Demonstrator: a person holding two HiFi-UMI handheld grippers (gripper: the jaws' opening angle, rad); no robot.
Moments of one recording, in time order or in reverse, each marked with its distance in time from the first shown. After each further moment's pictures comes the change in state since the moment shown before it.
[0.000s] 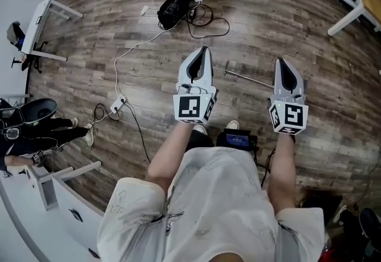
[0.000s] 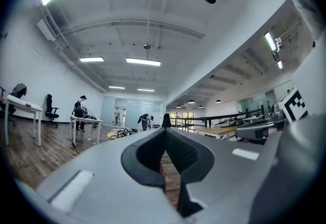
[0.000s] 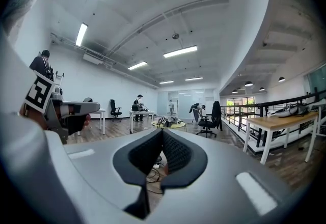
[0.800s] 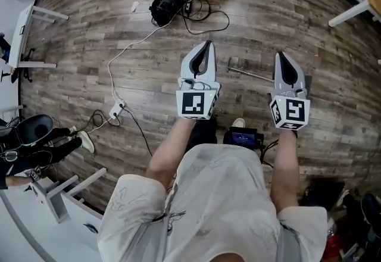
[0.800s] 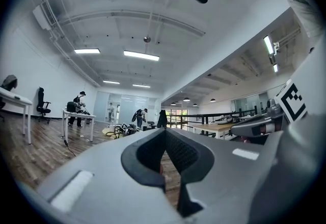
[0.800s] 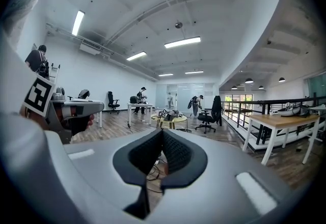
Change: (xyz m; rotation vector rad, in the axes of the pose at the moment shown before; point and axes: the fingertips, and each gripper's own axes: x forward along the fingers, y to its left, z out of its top) left arm 0.152 0.308 -0.106 -0.010 0.022 -0.078; right arm 0.320 0.156 -0.069 -0.033 0.072 -0.028
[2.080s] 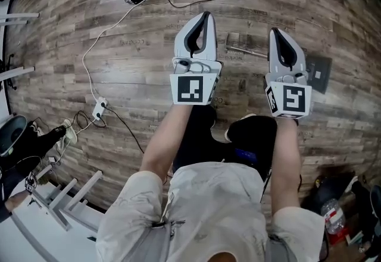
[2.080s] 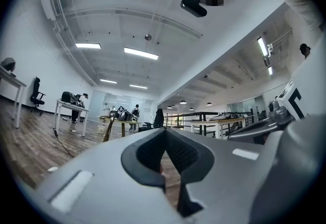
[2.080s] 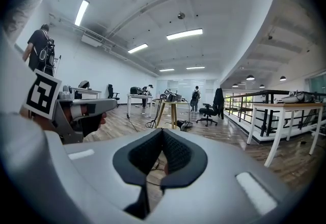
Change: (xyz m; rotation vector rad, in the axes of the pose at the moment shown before) left arm 0.195 0.139 -0.725 -0.031 -0.067 -0.054; right arm 0.359 0.005 -0.680 -0.031 0.027 -0.005
